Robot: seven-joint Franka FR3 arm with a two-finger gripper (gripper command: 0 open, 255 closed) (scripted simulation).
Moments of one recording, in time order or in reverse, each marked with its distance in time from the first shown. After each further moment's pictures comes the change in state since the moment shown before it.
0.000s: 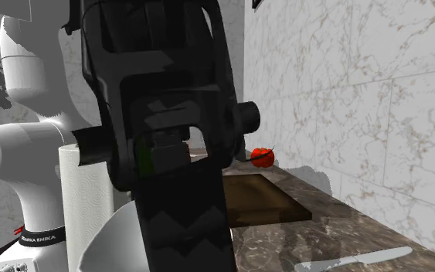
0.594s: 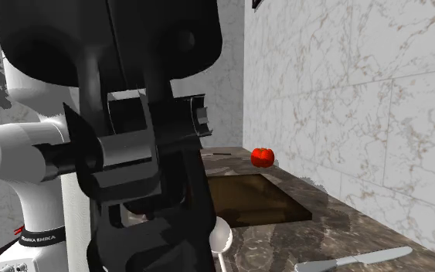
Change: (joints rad) arm -0.001 0.023 -0.005 -0.096 0.019 0.114 -0.024
